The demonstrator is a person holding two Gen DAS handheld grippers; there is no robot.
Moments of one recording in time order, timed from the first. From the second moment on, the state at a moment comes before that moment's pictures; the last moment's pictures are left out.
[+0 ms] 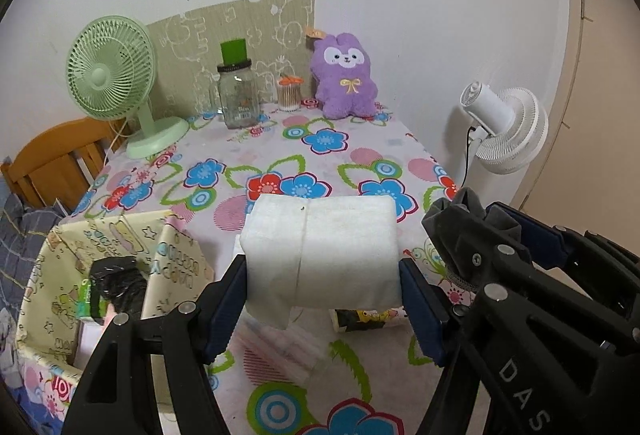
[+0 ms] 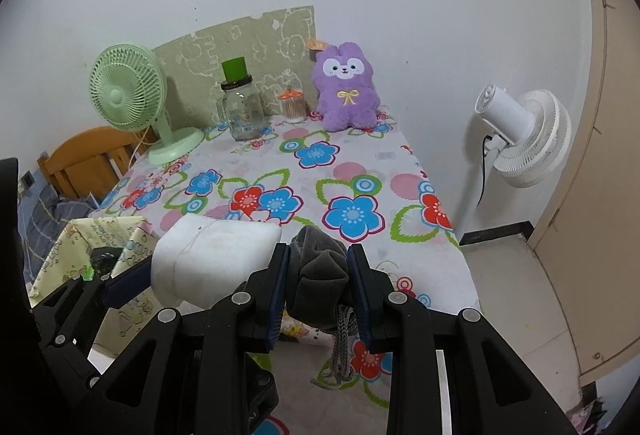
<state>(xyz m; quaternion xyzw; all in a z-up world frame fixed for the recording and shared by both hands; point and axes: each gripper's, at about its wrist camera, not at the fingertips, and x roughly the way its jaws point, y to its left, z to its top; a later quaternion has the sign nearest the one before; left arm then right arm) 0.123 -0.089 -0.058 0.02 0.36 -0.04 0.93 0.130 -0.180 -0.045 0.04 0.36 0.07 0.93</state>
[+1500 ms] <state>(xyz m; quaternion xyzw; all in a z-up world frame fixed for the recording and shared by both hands) 0.069 0.027 -0.001 0.01 0.30 -0.01 0.96 0.080 -0.071 0.017 0.03 0.31 0.12 0.94</state>
